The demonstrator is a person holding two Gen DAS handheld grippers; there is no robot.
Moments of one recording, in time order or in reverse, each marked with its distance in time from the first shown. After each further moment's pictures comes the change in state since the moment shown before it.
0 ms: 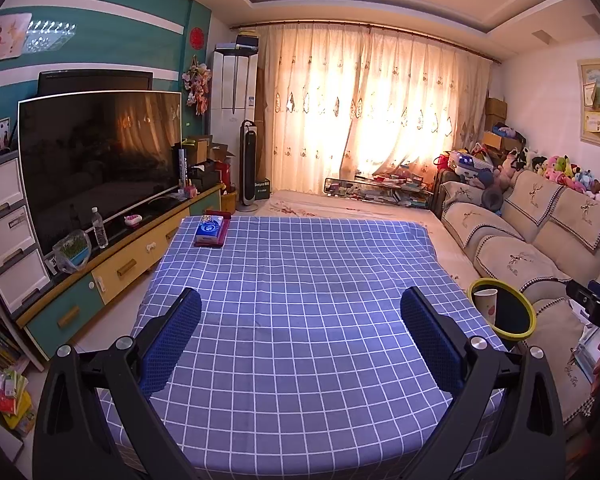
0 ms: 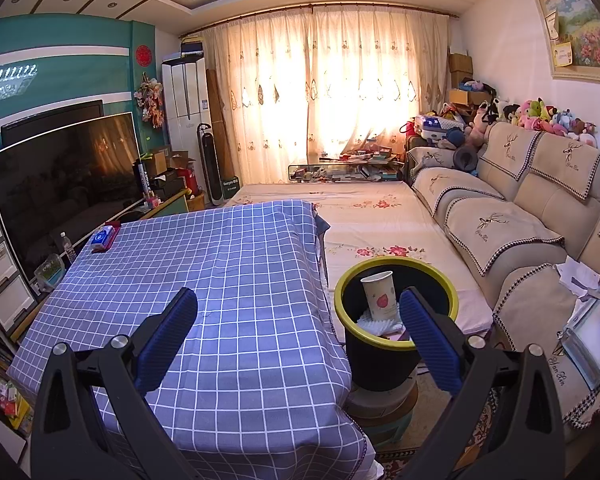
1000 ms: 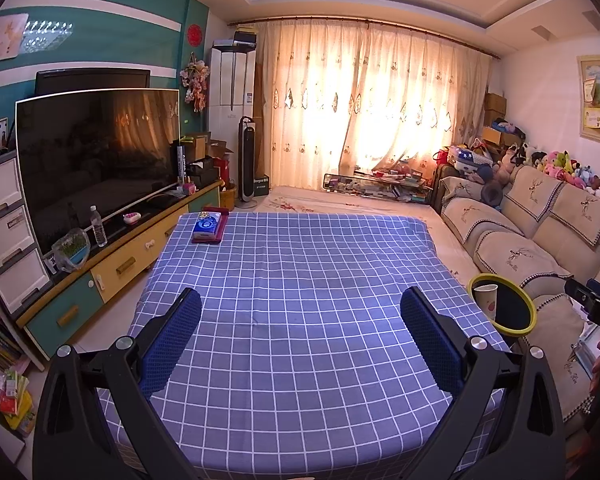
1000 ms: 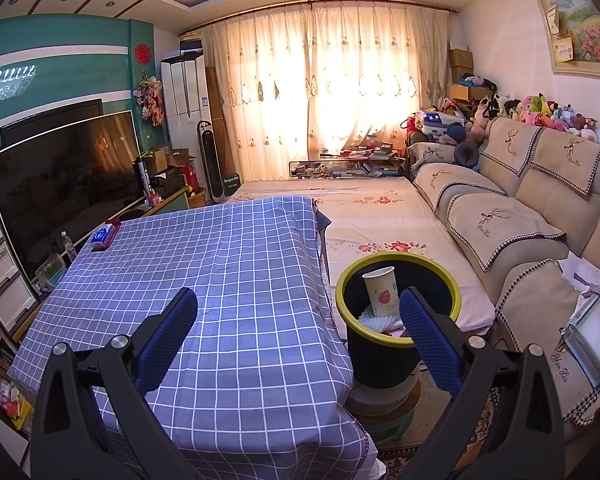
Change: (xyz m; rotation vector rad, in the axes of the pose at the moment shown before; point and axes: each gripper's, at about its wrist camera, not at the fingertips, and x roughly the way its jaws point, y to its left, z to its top) left arm 0.005 -0.003 -0.005 0.006 0.013 -0.001; right arm 0.003 0.000 -0.003 0.006 0.009 0.004
